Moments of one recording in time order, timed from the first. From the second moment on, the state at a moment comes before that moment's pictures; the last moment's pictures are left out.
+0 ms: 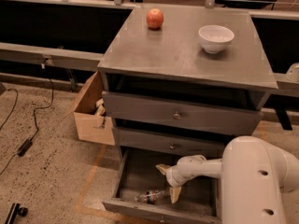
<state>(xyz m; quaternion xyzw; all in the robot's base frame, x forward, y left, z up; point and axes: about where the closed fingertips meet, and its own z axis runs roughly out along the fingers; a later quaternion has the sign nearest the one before) 0.559 -0.084 0.229 -0.83 0.52 0.06 0.20</state>
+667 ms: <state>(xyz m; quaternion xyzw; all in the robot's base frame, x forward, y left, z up) 0.567 -0.062 0.183 -0.80 0.55 0.09 0.21</state>
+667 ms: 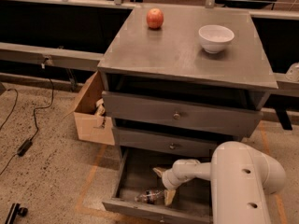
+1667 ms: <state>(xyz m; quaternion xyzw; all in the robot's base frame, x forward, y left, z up) 0.563 -0.037 0.145 -0.79 0.56 0.12 0.20</state>
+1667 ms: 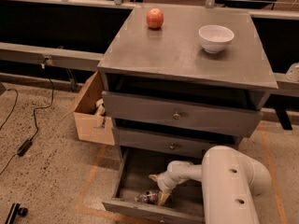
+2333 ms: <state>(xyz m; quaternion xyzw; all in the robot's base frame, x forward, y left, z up) 0.568 -0.035 0.146 -0.79 0.57 0.13 0.19</state>
